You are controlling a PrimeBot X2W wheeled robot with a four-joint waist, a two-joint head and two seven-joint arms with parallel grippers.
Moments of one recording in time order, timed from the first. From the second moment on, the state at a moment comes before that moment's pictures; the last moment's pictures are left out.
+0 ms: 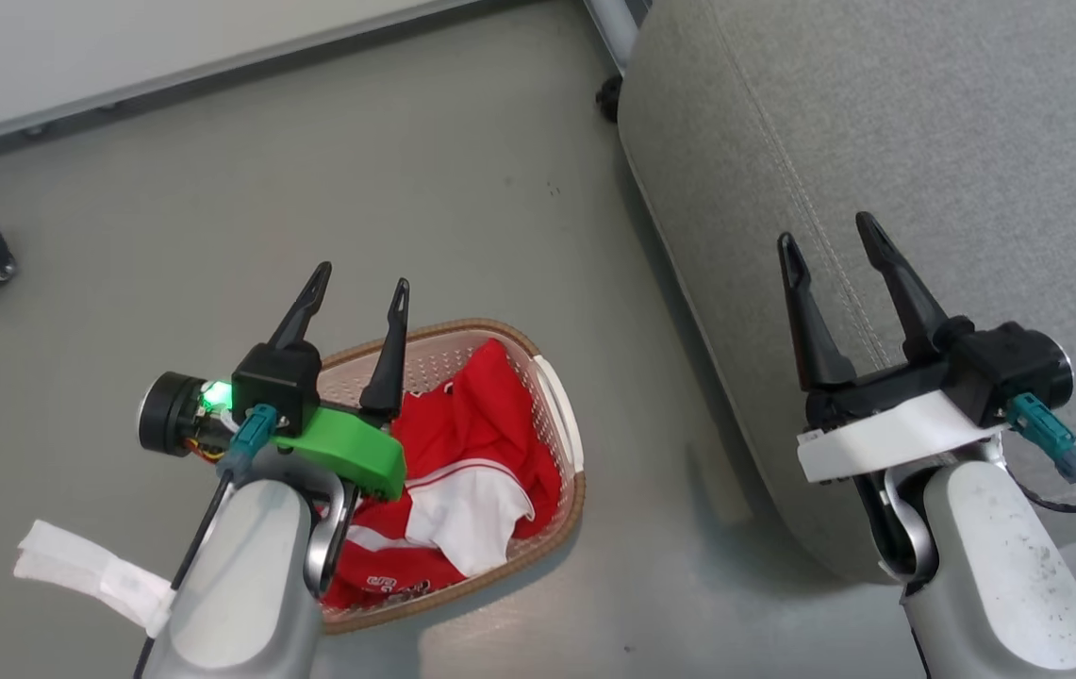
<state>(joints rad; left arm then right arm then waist) -0.43 0.06 -0.25 0.45 -0.10 -0.09 -0.26 -0.33 -0.05 0.10 0.11 0.16 0.13 -0.26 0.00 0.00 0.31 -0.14</state>
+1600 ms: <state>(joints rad) -0.95 0.17 -0.49 1.18 -0.07 -0.13 -0.26 -0.58 -0.05 0.20 -0.10 0.20 0.13 -0.26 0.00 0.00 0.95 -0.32</state>
